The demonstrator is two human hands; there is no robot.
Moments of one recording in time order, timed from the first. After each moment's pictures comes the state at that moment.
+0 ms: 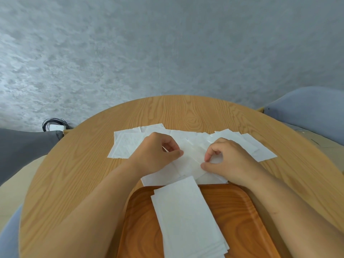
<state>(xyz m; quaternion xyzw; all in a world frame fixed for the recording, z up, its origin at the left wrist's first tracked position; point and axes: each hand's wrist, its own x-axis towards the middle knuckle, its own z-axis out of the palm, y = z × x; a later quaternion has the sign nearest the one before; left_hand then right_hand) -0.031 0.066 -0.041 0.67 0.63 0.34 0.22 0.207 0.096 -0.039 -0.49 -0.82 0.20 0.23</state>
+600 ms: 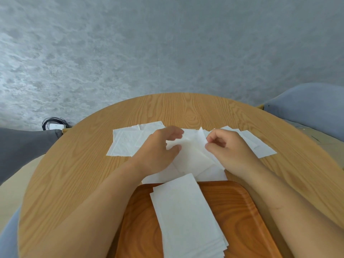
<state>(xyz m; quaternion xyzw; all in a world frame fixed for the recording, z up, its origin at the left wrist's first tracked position) -0.020 0.059 -0.036 0.70 0.60 0.35 0.19 0.202 0.101 -0.035 -0.46 -0.75 0.32 0.36</state>
